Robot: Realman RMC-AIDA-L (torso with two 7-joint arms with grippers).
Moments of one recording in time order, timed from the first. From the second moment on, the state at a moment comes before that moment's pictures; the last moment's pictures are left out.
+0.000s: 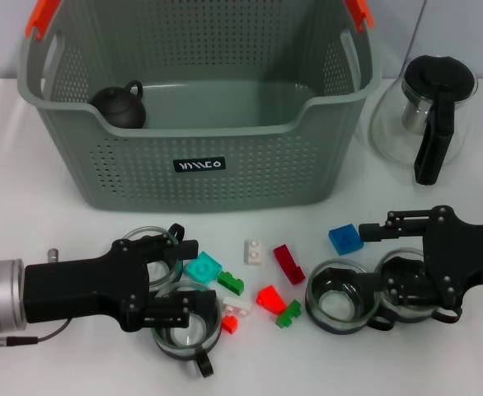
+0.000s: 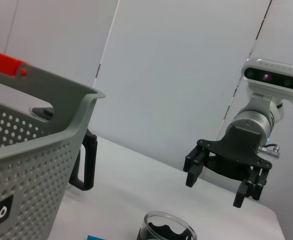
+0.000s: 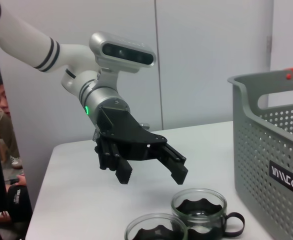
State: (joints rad) left arm -0.43 -2.10 0.57 0.55 2.08 1.77 -1.22; right arm 0.58 2.03 -0.57 -0.57 -2.18 -1.79 1.07
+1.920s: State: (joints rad) left arm -0.45 -2.12 0.57 0.55 2.08 1.73 -1.22; right arm 0.62 2.07 -0.69 -0.96 -2.60 -1.83 1.38
